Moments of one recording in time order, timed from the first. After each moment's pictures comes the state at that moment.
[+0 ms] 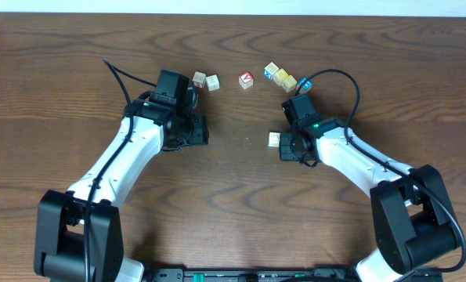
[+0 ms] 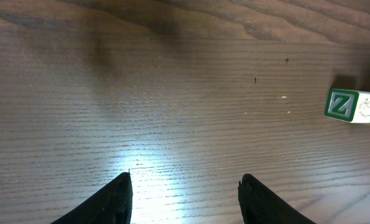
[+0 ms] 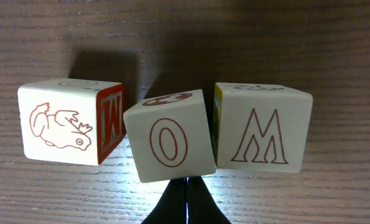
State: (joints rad) left arm -0.27 1.65 1.14 -0.73 0.23 -0.33; right arm 0.41 1.77 1.02 -0.57 0.05 0.44
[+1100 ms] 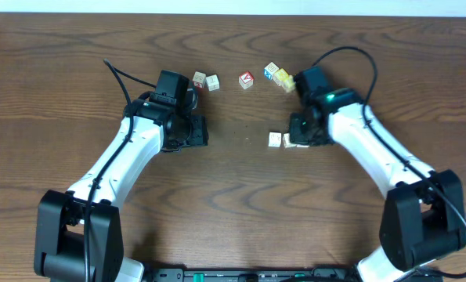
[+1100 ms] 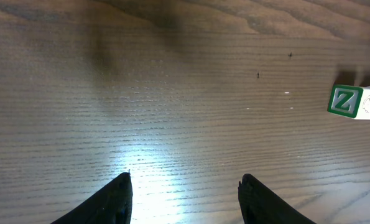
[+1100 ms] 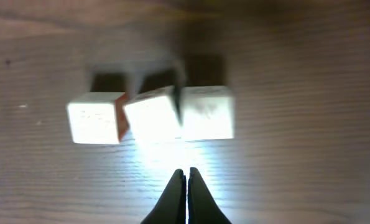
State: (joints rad) left arm -0.27 1.65 1.14 -0.75 0.23 -0.33; right arm 0.33 1.77 1.29 -0.92 0.03 0.45
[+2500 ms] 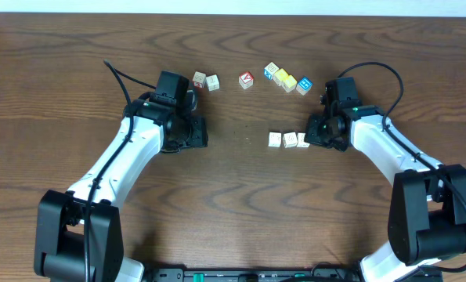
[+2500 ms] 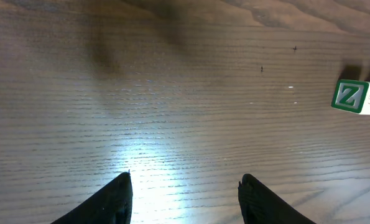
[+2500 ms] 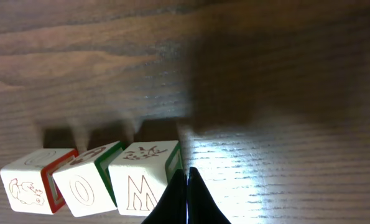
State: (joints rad) left arm -0.27 1.65 1.14 -0.76 0.23 -0.33; right arm 0.17 1.78 1.07 -0.57 -0.12 0.41
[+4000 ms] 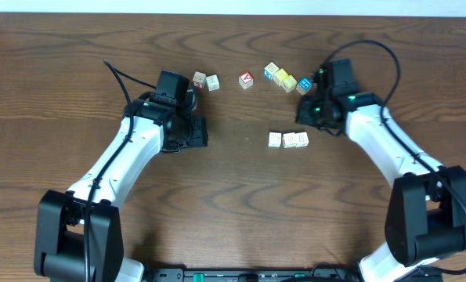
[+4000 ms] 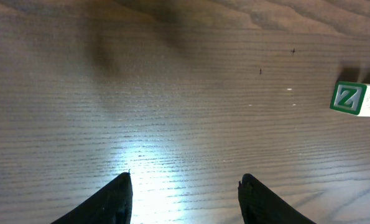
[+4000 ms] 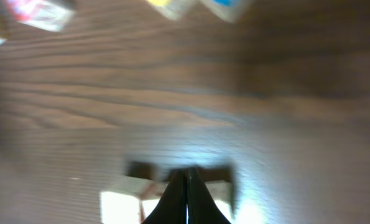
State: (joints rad) left arm -0.27 1.65 1.14 -0.76 0.23 -0.33; right arm 0.23 1.78 1.20 -0.52 -0.17 0.37
